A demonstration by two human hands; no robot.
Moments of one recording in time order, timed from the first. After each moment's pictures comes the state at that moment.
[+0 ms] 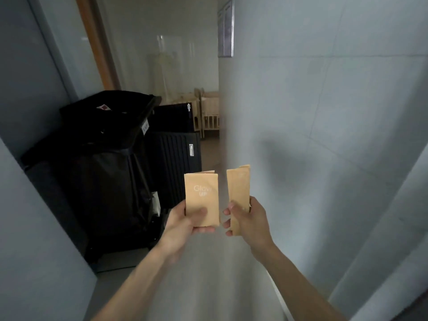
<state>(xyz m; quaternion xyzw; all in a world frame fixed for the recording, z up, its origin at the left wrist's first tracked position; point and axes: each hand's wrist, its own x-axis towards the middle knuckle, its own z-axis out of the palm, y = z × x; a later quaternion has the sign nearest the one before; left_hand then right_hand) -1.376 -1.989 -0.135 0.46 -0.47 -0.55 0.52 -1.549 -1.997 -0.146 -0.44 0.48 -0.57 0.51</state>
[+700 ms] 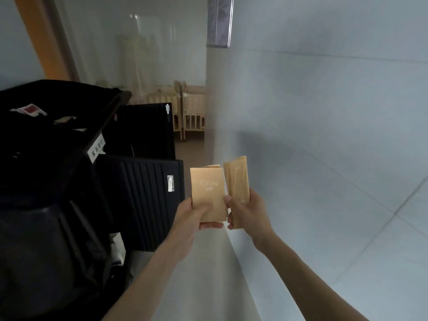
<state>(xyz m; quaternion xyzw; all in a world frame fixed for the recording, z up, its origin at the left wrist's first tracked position) -1.387 -2.457 -0.152 0.43 -0.43 -0.61 0.52 -1.542 -2.454 -0.145 -0.47 0.57 -0.52 0.43</state>
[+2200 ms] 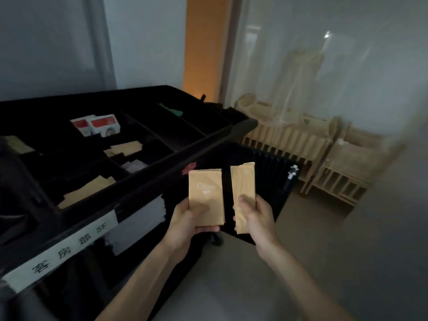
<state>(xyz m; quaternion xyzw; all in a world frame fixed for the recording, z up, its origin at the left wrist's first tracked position) -1.177 -3.138 -0.164 0.51 -0.22 -0.40 0.73 -1.305 -3.254 -0.146 -0.63 0.35 -0.33 0.61</state>
